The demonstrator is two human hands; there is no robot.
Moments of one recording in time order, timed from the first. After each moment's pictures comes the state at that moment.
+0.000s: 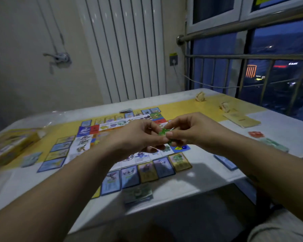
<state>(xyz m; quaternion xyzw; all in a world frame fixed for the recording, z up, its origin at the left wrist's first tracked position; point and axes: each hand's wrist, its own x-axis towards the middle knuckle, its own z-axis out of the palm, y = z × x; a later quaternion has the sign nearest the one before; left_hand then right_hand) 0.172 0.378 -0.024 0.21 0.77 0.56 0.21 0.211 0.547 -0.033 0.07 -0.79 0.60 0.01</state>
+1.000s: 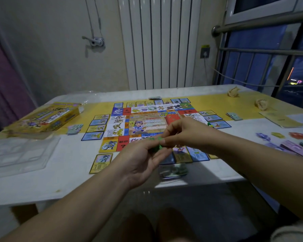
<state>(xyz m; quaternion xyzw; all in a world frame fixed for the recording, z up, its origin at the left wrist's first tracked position) 0.226 0.299 -0.071 -0.08 0.45 0.86 0.21 0.197 0.446 -0.051 0.13 -0.88 0.45 -0.08</state>
